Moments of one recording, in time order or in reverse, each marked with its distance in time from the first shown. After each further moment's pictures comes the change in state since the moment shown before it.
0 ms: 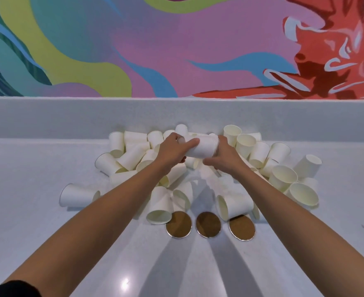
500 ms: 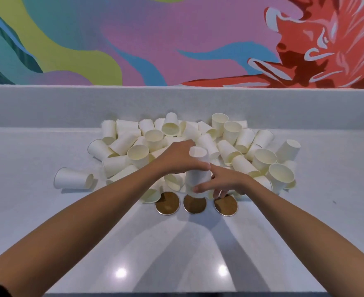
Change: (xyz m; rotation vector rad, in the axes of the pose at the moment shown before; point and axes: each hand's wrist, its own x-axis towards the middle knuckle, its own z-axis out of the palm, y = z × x) left_hand -0.078 0.009 0.025 0.531 -0.308 0.242; right_hand -0.087 0.037 -0.015 -0.111 -0.593 0.188
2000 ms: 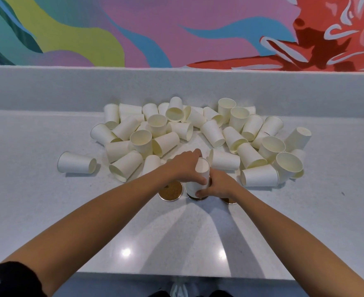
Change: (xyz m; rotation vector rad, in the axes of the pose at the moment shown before) left_hand 0.003 -0.031 0.051 0.259 -0.230 -0.015; right_hand 0.035 0.046 0.054 -0.196 0.198 -0.107
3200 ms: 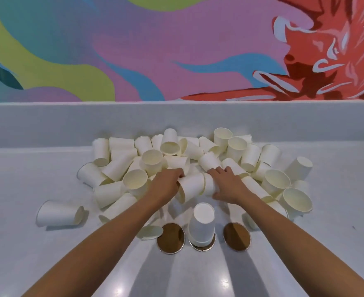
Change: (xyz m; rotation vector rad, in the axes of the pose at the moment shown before) left_hand 0.070 -0.073 -0.025 0.054 0.353 0.016; right_hand 0.072 -0.004 -0.072 -0.481 0.188 0.027
